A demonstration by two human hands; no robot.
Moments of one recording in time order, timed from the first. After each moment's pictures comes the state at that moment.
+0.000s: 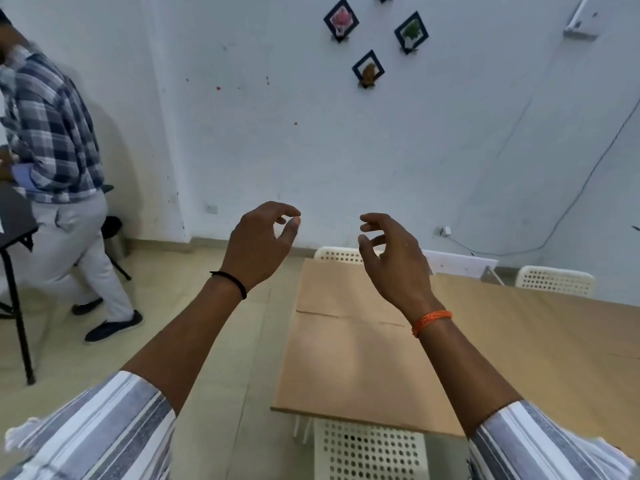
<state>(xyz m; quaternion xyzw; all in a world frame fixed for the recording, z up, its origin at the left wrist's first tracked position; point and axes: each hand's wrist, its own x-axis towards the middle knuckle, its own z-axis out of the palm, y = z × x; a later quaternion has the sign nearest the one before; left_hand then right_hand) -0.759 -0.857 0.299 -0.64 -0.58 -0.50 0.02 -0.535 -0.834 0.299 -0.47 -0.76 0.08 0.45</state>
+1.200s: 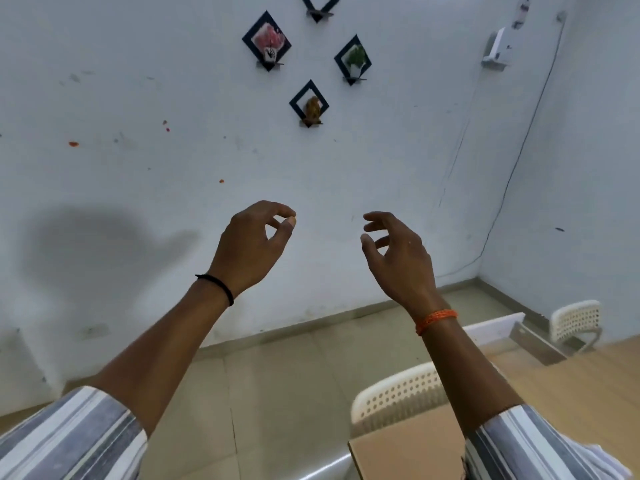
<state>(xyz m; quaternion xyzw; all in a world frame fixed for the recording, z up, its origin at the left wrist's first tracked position) -1.038 -0.252 0.371 -0.75 -0.41 -0.52 -0.06 -0.812 -0.304 0.358 -0.60 -0.64 -0.04 0.47</state>
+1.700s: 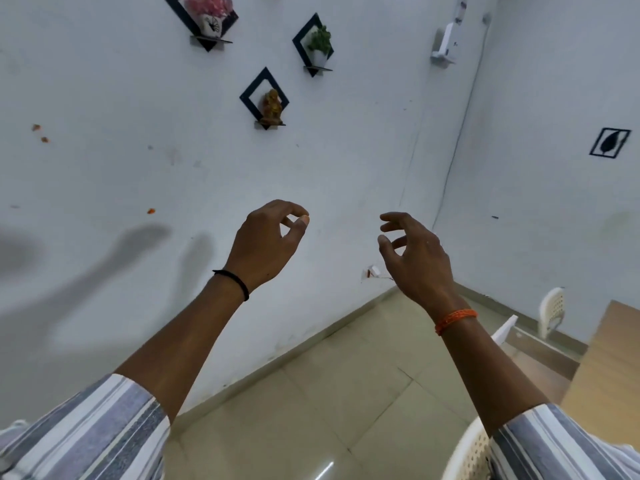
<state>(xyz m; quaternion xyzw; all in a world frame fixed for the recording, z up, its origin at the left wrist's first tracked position) -1.051 0.101 0.375 -0.81 -0.28 -0.49 -0.14 -0.848 -0.027 0.364 -0.72 -0.53 -0.13 0.43</state>
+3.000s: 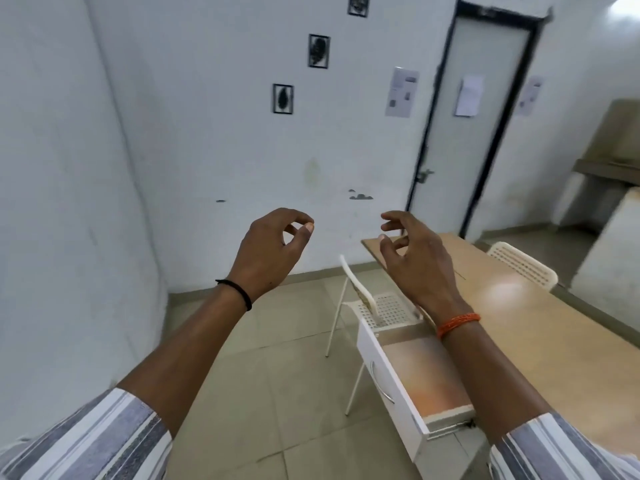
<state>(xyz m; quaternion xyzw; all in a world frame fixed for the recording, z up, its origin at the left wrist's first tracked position) -0.327 0.466 0.344 -0.84 0.22 -0.26 -0.43 -0.366 0.240 0.337 -0.89 -0.02 -0.32 0.32</state>
